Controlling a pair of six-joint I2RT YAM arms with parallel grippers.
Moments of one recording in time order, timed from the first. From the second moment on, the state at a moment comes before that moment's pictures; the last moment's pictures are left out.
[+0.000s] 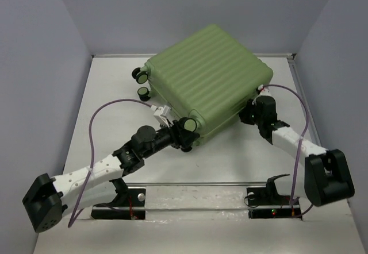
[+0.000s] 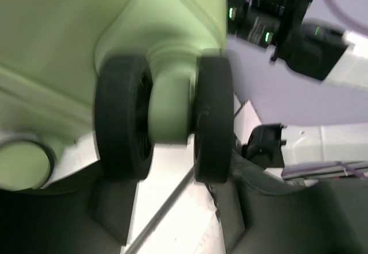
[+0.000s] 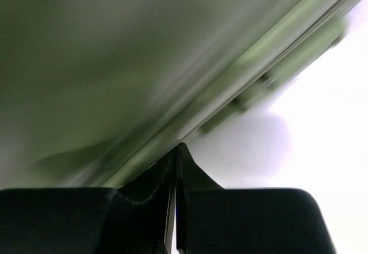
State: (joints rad) left arm -0.89 0.86 0.43 0.35 0.05 -0.83; right arm 0.25 1.23 0.58 0.09 -0.02 0.46
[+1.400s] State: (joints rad) left arm -0.15 1.20 0.95 -0.29 -0.06 -0.13; right arm 0.24 0.76 0.30 0.24 -0.51 0.55
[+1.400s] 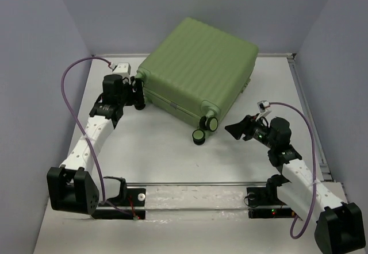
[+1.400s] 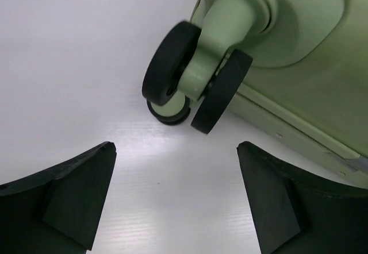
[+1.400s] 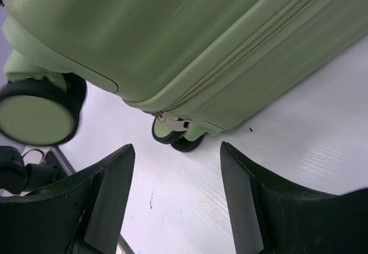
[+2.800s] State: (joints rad) left arm -0.12 1.37 1.09 -0.20 0.32 -0.04; right arm 0.28 1.12 0.33 0.42 -0.55 0.51
